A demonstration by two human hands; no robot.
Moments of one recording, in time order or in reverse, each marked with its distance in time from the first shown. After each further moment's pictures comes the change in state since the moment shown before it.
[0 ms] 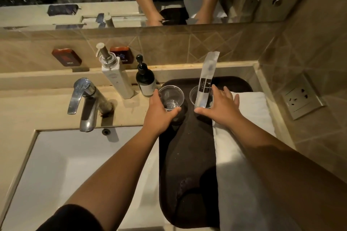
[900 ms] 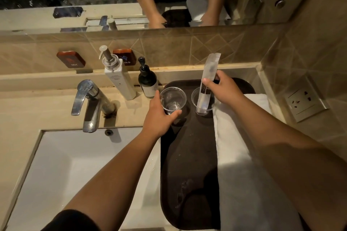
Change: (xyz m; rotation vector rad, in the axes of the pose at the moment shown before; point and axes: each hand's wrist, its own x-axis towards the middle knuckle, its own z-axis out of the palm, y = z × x) left_hand 0.001 -0.014 0.001 0.006 0.014 0.024; right_hand 0.041 -0.013 -0.039 0.605 -0.030 0.037
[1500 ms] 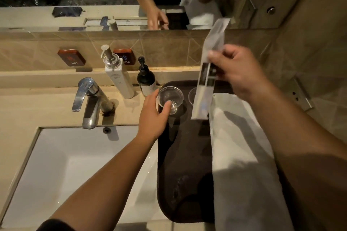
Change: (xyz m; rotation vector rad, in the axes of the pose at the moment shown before) left_hand -0.039 0.029 -0.026 -0.098 0.124 0.085; right_hand -0.073 -0.096 -0.057 0.467 -0.029 -0.258
